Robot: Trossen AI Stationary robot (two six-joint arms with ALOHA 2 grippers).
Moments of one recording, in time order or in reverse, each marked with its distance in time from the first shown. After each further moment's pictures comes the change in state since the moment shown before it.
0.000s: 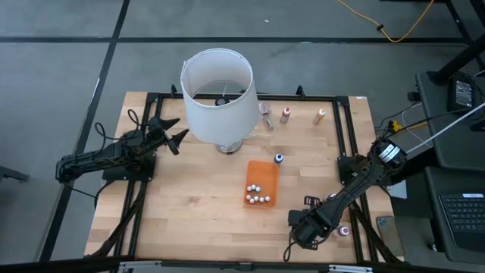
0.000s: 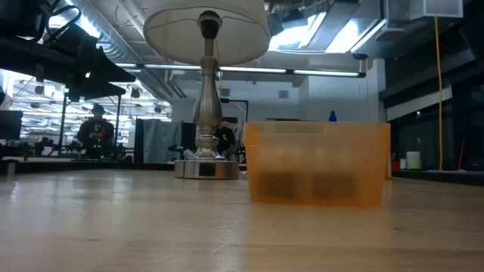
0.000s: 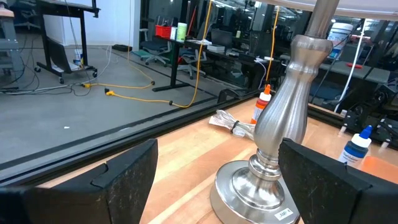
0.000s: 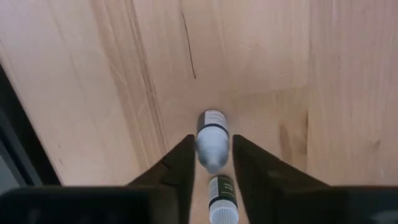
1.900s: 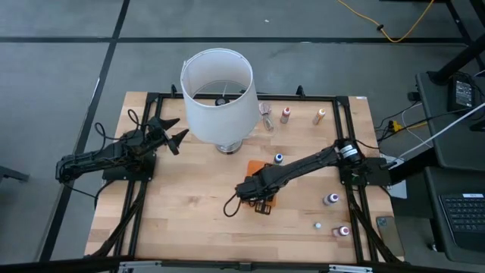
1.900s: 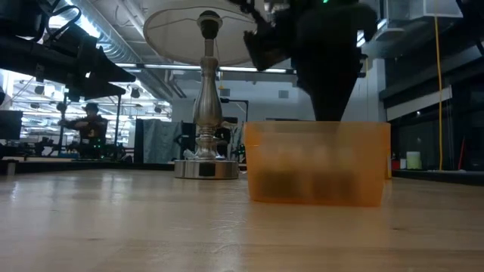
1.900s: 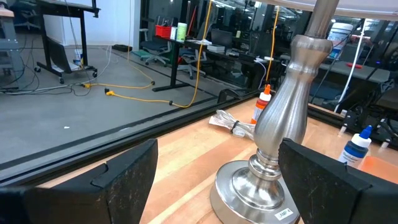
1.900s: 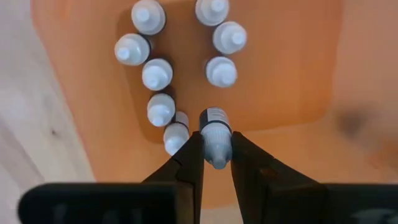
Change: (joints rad) left arm 0.000 0.000 0.000 0.000 0.000 0.000; right arm -0.468 0.326 0.602 -0.373 0.099 -0.412
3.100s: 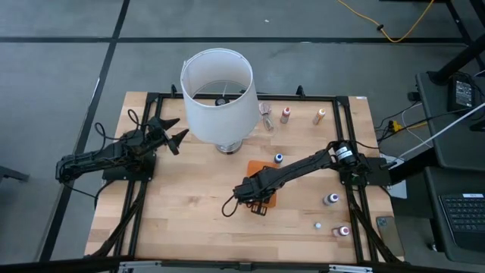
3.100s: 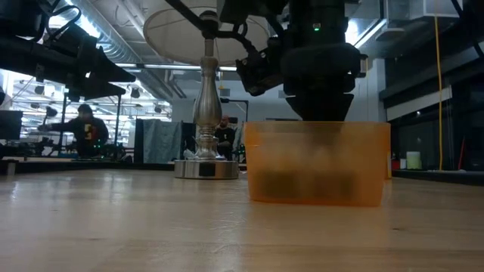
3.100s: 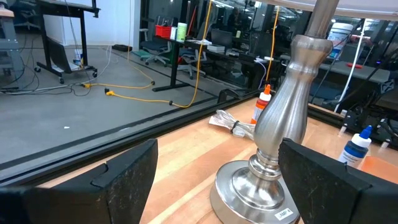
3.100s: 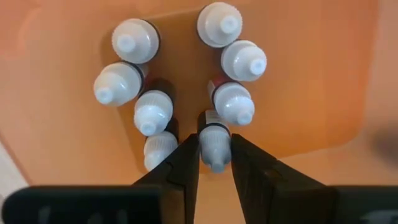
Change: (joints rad) left arm 0.000 0.000 0.000 0.000 0.000 0.000; right arm 0.000 0.051 -0.042 0.098 -0.003 0.057
